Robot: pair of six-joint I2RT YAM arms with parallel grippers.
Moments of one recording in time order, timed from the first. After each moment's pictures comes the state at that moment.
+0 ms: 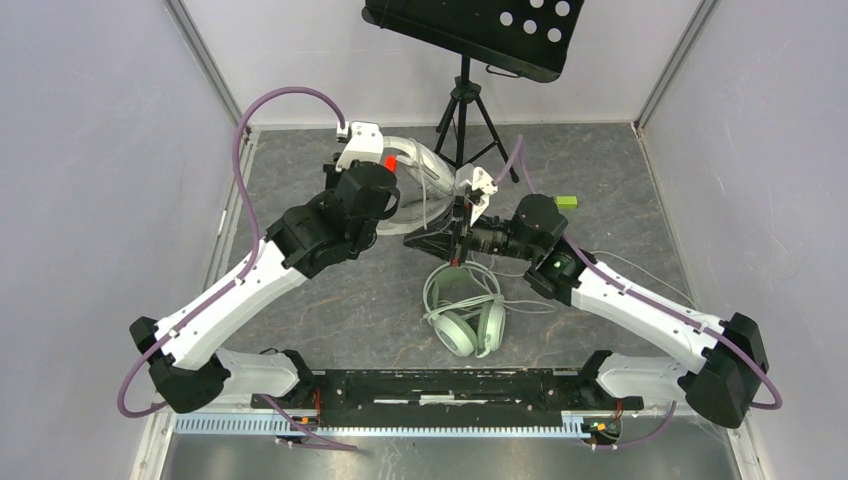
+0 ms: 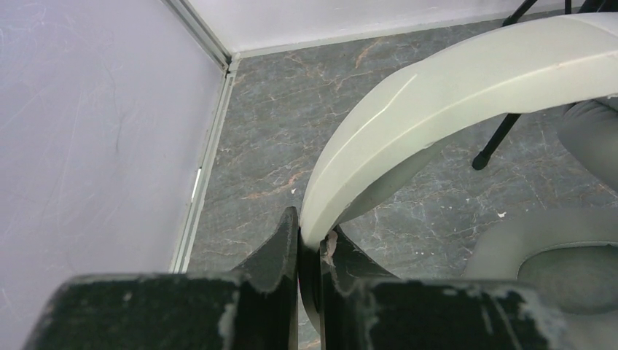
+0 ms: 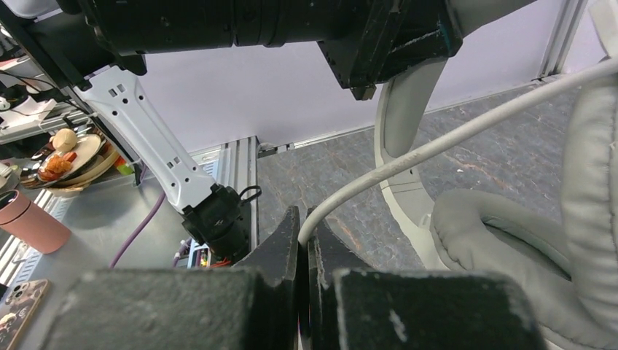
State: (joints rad) left arm -0.88 1.25 1.45 -0.75 -1.06 -0.17; right arm 0.85 1.18 0.93 0.38 -0.57 0.27
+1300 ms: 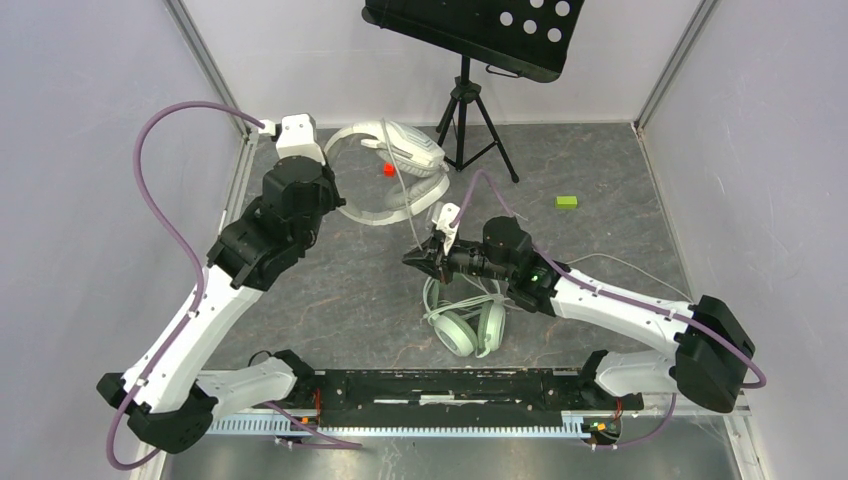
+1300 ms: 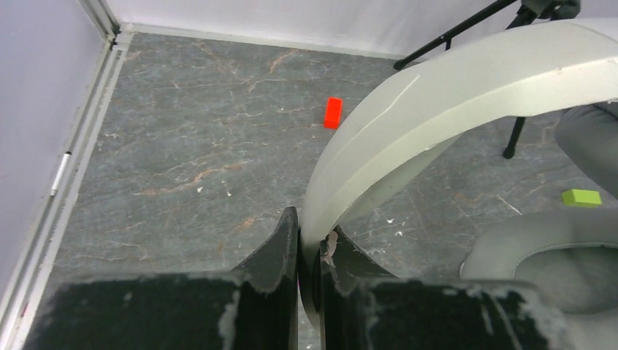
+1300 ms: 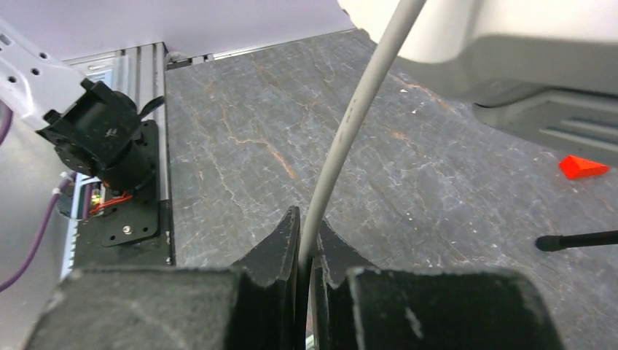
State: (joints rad) left arm -0.64 1.05 1.38 -0.66 -0.65 -0.33; right arm 0.94 1.27 0.82 0.34 -0.37 -0.01
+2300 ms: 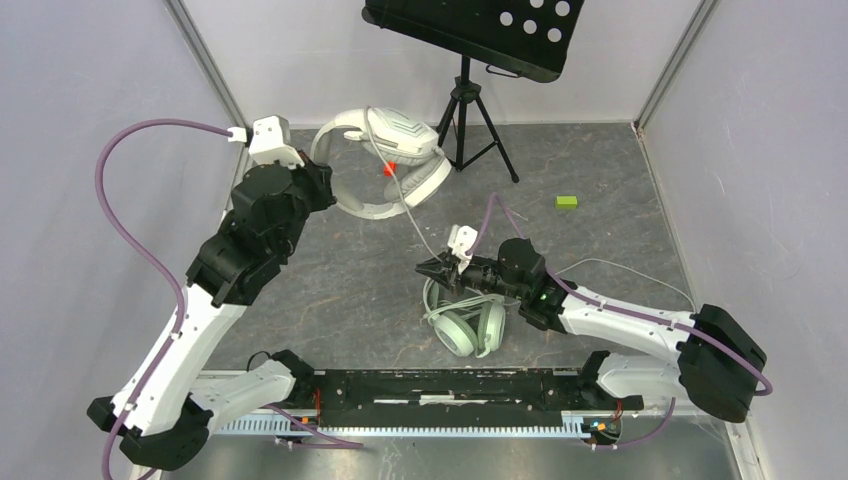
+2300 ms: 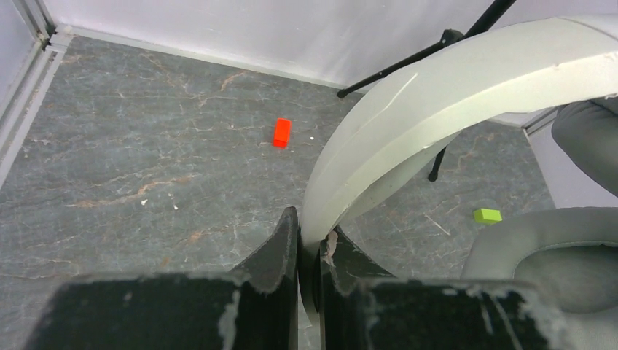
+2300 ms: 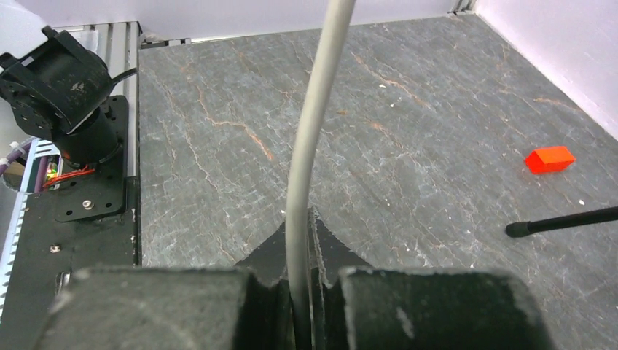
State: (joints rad) left arm -0.60 0.96 1.35 -0.59 -0.52 -0.42; right arm 0.94 1.20 0.61 0.52 -0.33 -0.12
